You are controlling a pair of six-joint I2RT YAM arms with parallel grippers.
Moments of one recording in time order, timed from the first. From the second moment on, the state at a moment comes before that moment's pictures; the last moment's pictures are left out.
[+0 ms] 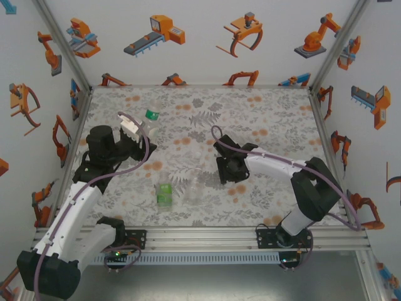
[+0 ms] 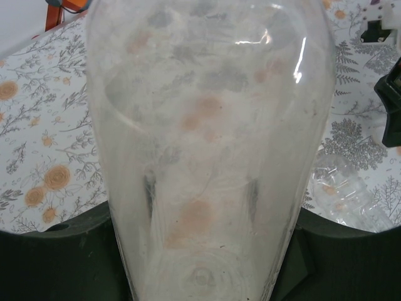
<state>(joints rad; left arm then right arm) -0.27 0.88 0.76 -0.24 0.40 0.22 0.74 1.59 0.97 -0.66 0.07 0.50</state>
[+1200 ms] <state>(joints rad) -0.27 0.91 0.76 -0.24 0.42 0.21 0.74 1.63 0.97 -0.62 0.05 0.51</state>
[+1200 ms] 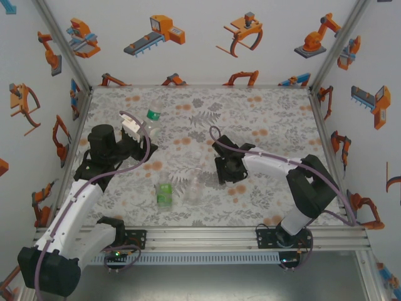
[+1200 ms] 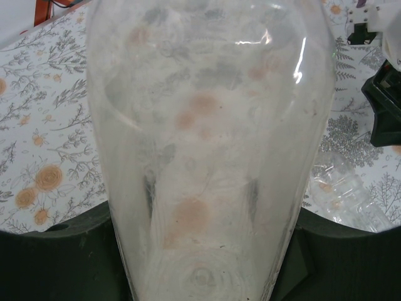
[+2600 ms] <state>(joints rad) -0.27 0.91 0.77 -0.24 0.42 0.21 0.74 1.59 0.93 -0.62 0.08 0.53</state>
